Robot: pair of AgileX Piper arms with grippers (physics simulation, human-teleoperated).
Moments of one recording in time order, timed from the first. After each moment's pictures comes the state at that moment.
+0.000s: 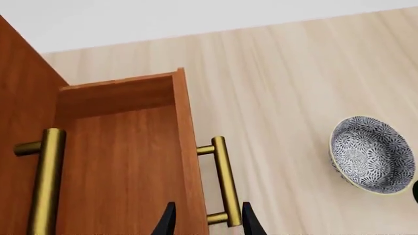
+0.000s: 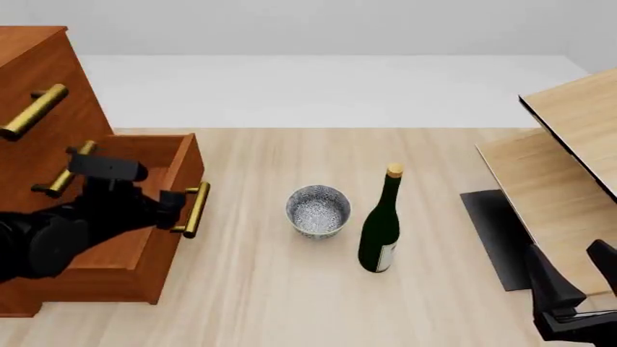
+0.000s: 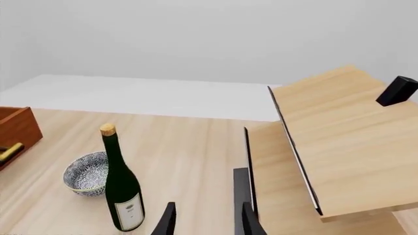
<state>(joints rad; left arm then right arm) -0.17 1.33 -0.52 -0.13 0.00 0.08 0.11 0.00 -0.02 -0.02</state>
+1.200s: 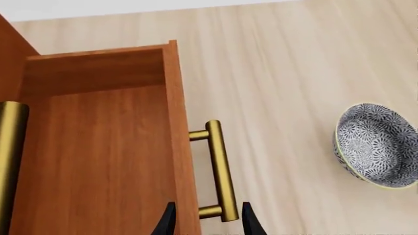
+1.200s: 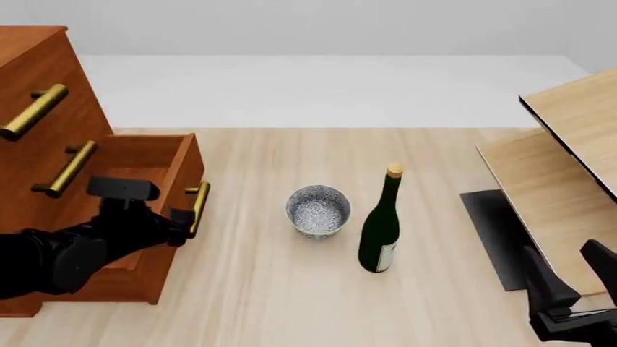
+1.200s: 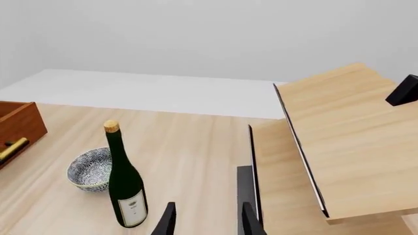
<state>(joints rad) -0.19 1.44 -0.45 -0.26 -0.06 0.10 0.14 0.00 -0.03 -0.02</state>
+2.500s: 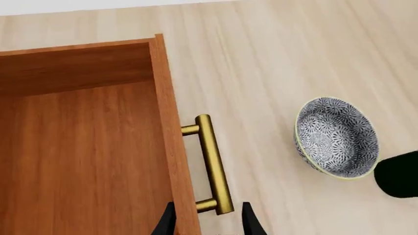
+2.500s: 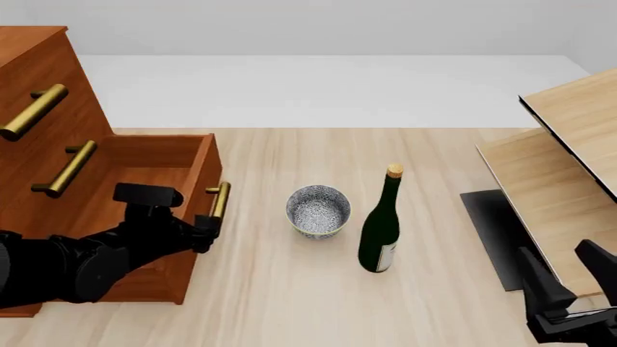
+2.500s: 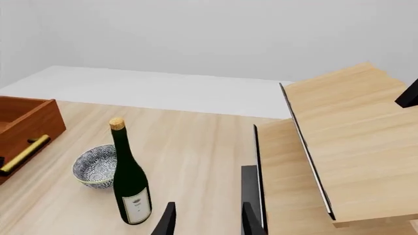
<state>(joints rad) -0.33 1.48 -0.45 -0.32 -0.11 0.12 0.15 0.00 -0.03 -0.02</state>
